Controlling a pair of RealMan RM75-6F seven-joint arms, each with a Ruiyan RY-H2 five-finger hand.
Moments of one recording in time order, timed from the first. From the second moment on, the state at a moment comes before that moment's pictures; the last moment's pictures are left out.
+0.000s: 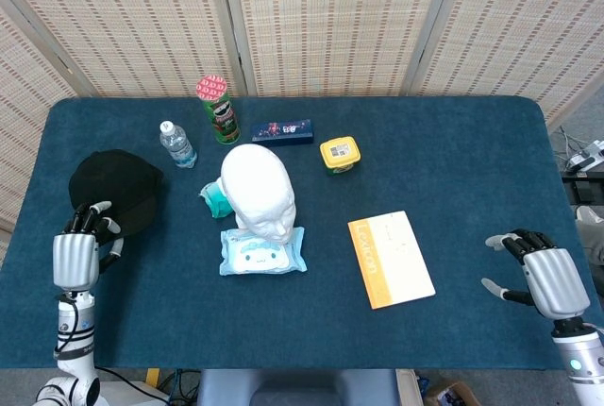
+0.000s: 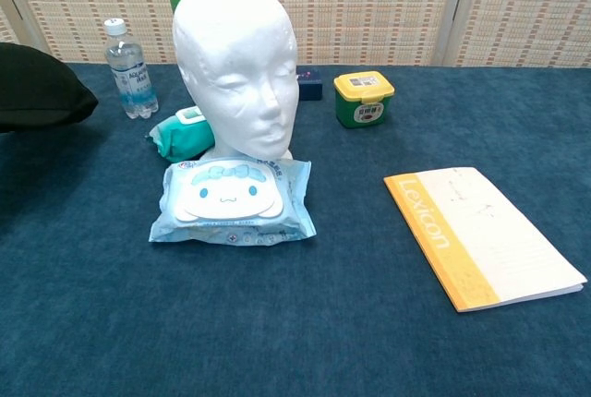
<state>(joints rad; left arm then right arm) -0.34 -1.86 -0.19 -0.61 1.45 1.66 -0.21 0.13 -1.13 0.04 -1.52 -1.61 1.51 0.12</state>
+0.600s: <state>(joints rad) -0.38 -1.81 -0.21 -0.58 1.54 1.92 -0.25 0.13 -1.13 0.04 -1.52 -1.62 1.52 0.13</state>
